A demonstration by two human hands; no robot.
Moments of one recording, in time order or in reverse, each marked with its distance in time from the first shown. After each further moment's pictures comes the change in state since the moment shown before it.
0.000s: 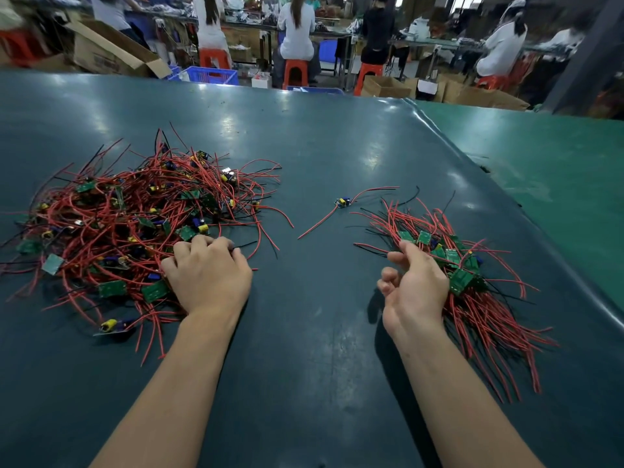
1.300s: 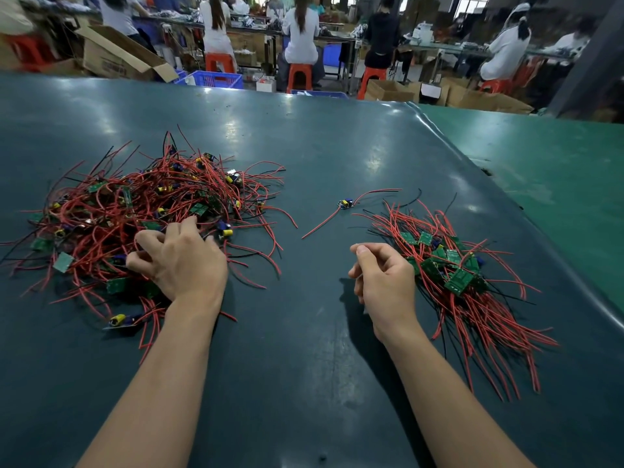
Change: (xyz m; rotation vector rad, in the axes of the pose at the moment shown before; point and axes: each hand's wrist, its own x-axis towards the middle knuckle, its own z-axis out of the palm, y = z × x) left_hand 0.025 -0.020 -0.001 -0.071 0.135 -0.158; right_hand -0.013 0.017 0.002 -0.530 -0.379 -0.268
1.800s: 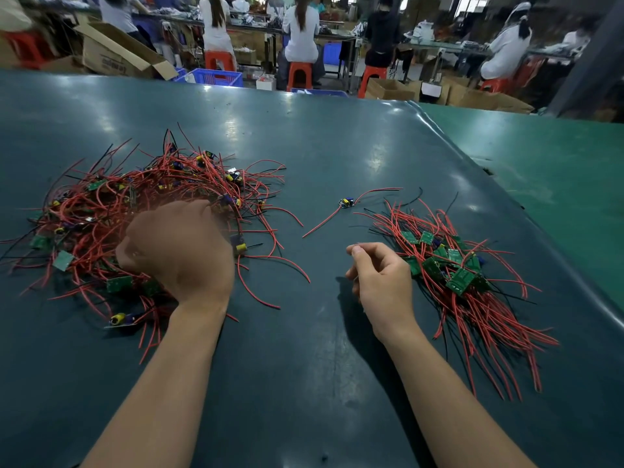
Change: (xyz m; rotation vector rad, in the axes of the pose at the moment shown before) left_hand -0.013 0.010 -0.012 -0.243 0.428 0.155; right_hand 0.002 0.008 0.002 -0.075 -0.025 -0.042
